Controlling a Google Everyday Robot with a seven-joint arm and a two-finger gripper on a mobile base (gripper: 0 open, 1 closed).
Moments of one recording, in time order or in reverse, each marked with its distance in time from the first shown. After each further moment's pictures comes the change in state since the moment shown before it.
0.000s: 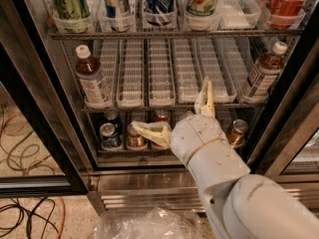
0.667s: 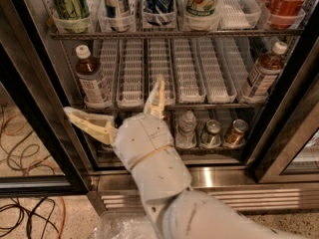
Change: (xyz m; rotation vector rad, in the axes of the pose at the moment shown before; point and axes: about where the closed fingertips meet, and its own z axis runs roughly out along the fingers) arm -0.088 0.078 0.015 -0.062 -0.318 0.379
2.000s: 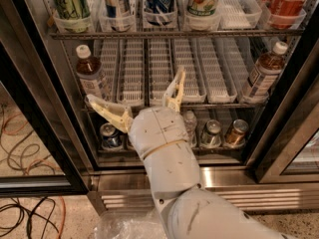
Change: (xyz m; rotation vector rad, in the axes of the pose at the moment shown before) arm -0.010 -0.040 0.000 0.139 -0.015 -0.127
